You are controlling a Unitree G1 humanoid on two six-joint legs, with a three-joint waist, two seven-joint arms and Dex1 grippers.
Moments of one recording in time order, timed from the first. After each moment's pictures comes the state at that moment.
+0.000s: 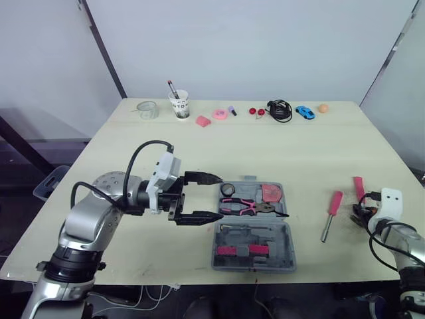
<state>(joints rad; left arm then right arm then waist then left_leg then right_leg) -0.39 0.75 0.01 -0.23 -0.60 0.43 -1.33 -0.29 -0.50 -0.38 0.43 0.31 0.51 0.26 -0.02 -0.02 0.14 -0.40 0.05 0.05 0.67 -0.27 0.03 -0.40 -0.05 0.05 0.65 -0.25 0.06</state>
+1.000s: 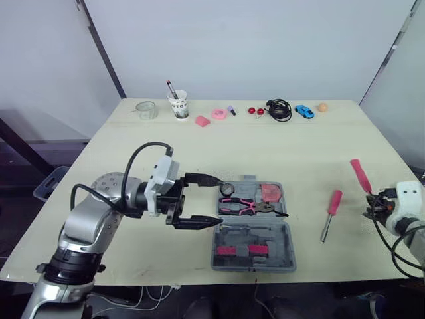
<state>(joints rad) -0.37 0.75 0.01 -0.22 -0.61 0.36 -1.38 -0.05 -0.64 -0.35 -0.07 0.38 0.55 0.48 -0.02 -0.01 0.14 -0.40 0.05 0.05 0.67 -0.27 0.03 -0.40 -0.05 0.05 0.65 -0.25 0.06</state>
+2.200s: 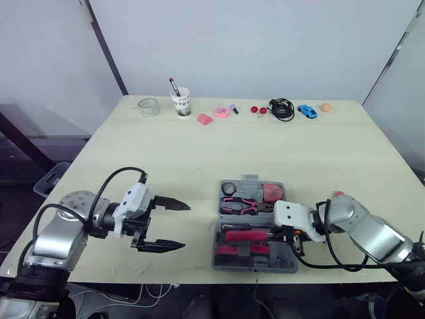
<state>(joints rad) -0.19 0.91 0.04 -0.02 -0.51 0.11 -1.54 -0.47 -0.82 0.56 -0.34 0.11 0.67 1.03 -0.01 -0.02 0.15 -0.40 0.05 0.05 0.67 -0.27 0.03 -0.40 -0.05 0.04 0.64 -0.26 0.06</state>
